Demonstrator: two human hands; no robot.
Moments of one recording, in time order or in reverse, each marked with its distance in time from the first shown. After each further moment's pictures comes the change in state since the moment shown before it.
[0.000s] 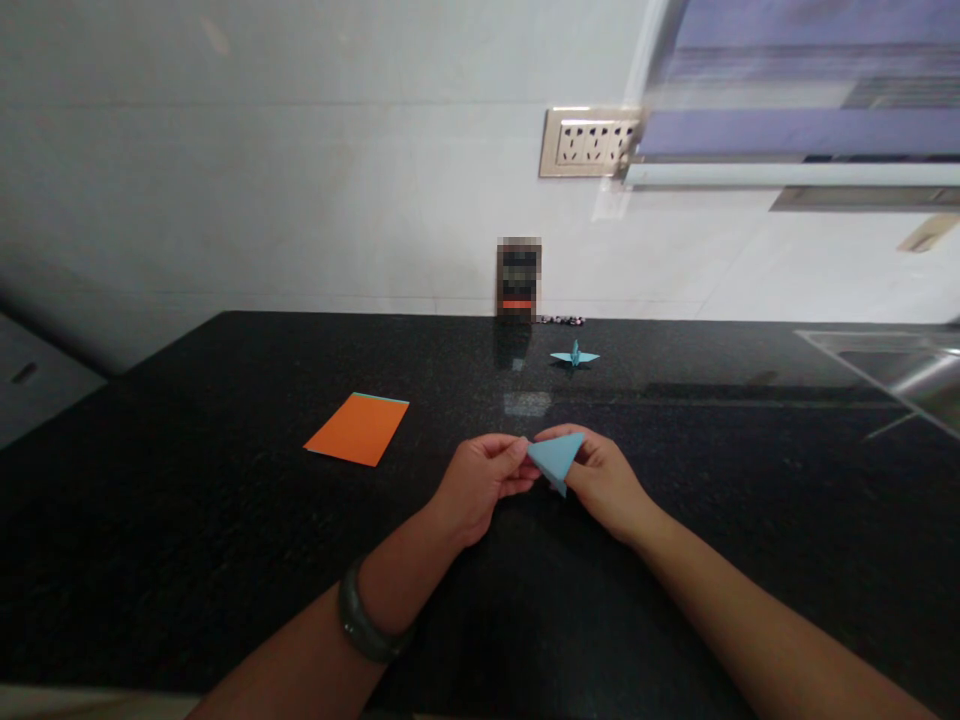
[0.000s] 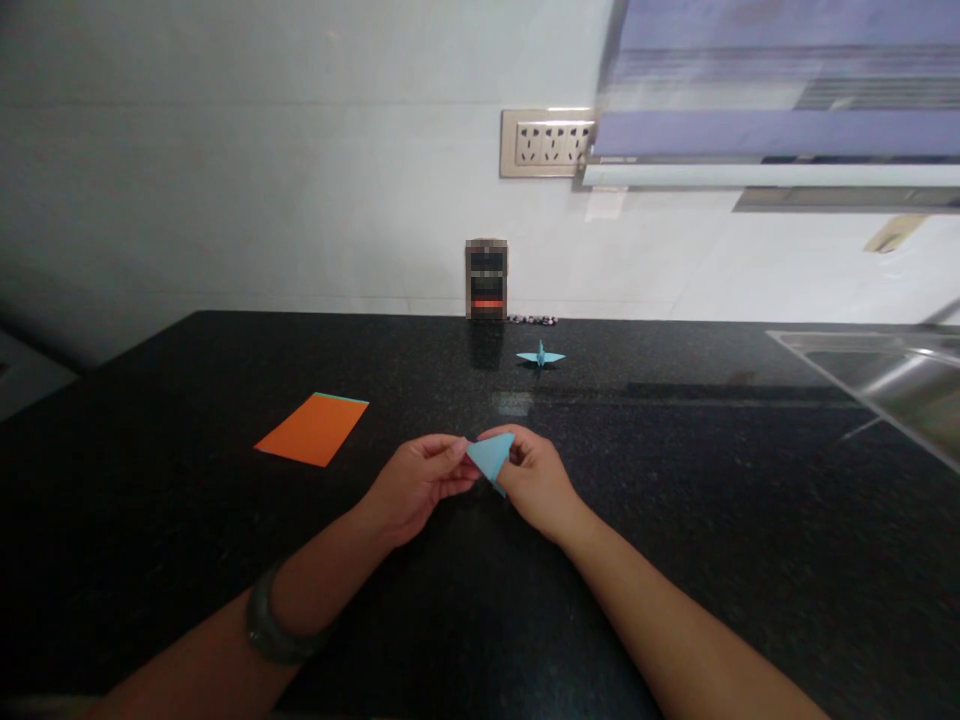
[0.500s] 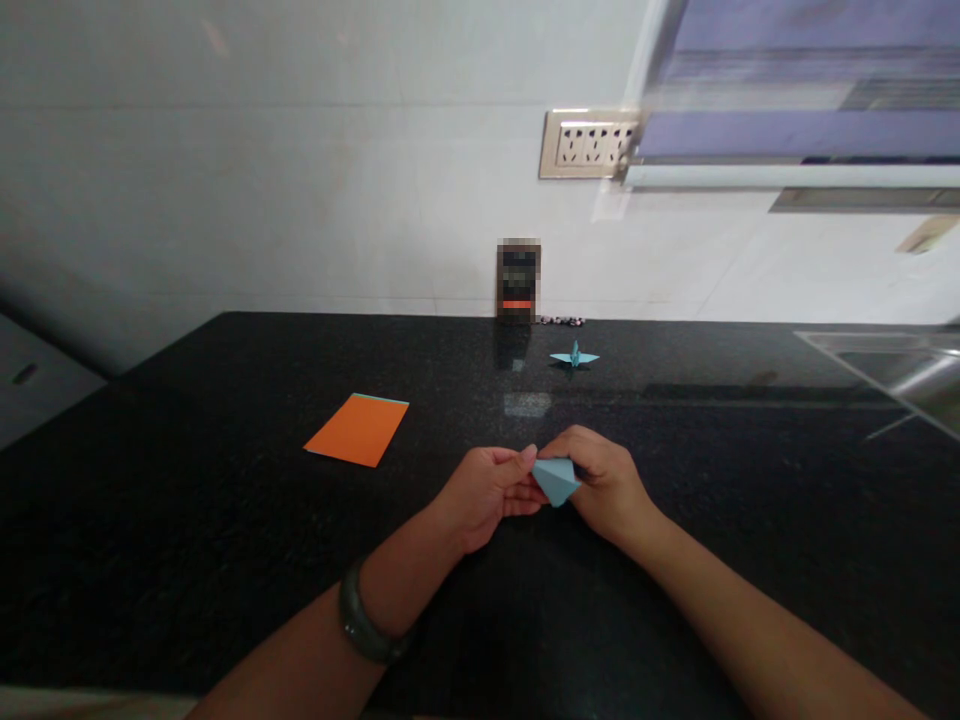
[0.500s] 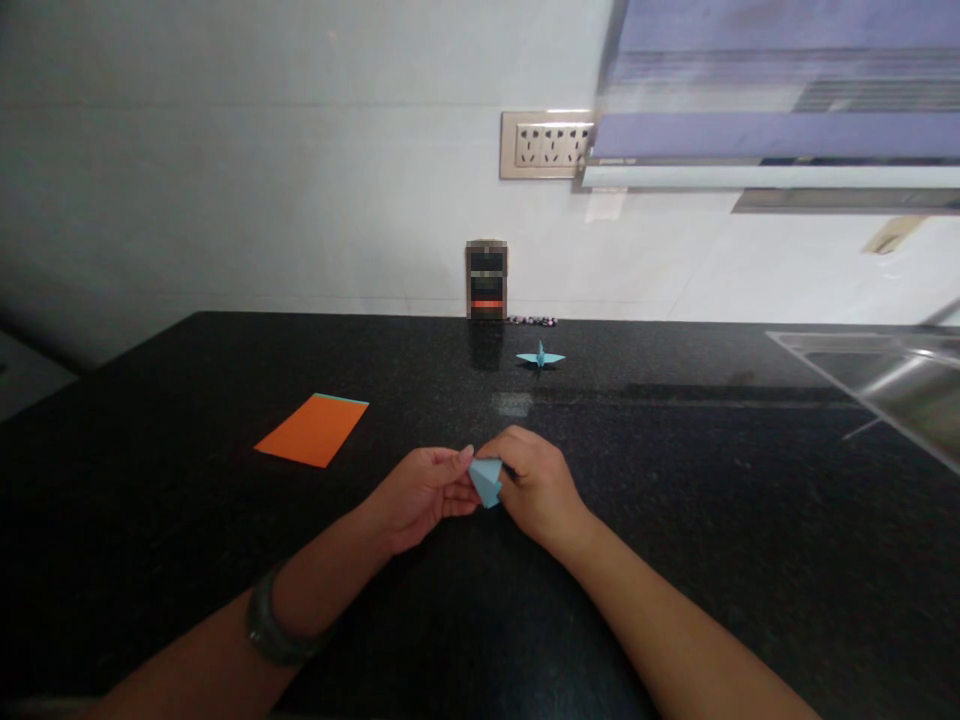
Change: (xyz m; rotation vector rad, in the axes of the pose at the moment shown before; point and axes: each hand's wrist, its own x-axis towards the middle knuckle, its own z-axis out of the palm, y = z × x) left_hand -0.002 -0.001 0.000 0.008 -0.157 -0.166; right_hand -0.004 -0.007 -0.011 -0.577 -0.020 -0.553
